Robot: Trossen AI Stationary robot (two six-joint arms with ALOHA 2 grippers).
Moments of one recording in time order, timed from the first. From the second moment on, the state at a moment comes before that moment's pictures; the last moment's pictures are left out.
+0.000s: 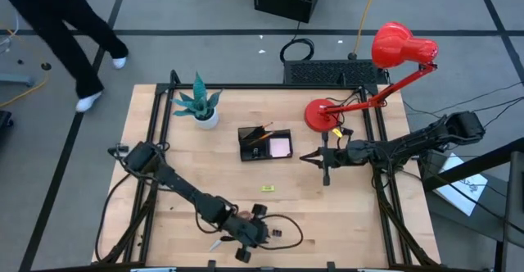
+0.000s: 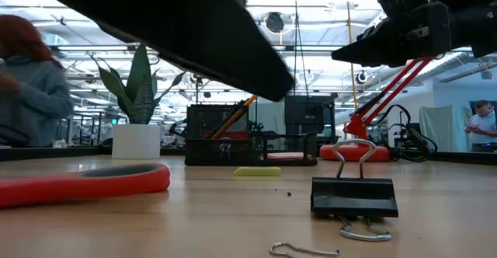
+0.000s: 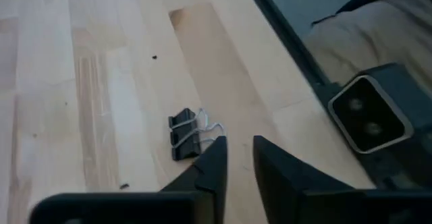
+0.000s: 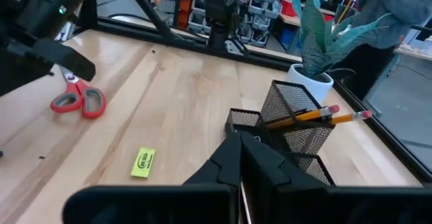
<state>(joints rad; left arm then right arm) -0.56 2.03 1.27 0.05 -0.10 -0.17 0.15 1.07 0.24 0.64 0.18 -0.17</state>
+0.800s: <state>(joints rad) -0.53 2.08 1.29 0.17 -0.13 -0.18 0.15 1.07 0.24 0.63 0.18 -0.17</state>
